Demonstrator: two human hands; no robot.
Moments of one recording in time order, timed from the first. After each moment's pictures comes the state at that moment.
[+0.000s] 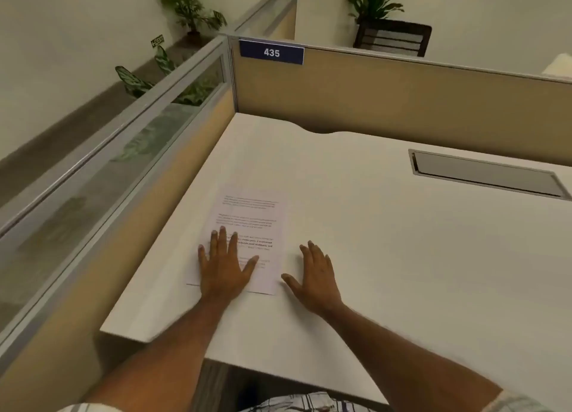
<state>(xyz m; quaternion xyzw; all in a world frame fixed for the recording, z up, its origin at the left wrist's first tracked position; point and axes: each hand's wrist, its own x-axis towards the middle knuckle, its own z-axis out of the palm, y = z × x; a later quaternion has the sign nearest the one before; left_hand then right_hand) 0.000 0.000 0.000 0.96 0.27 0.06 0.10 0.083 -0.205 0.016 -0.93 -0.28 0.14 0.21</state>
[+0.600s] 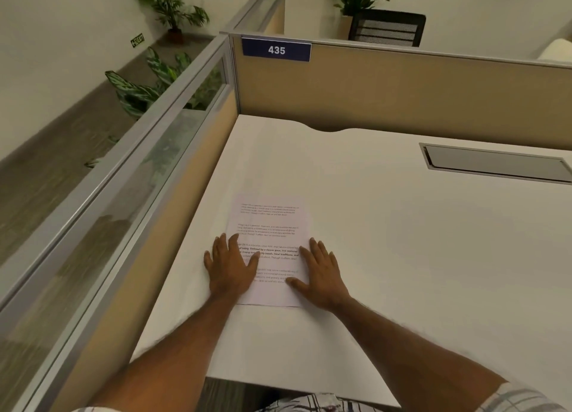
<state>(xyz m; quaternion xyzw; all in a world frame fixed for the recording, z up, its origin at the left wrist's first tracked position) 0.015 0.070 -0.001 0.92 0.32 0.06 0.21 0.090 -0.139 -0.002 -0.93 -0.29 0.15 0.18</state>
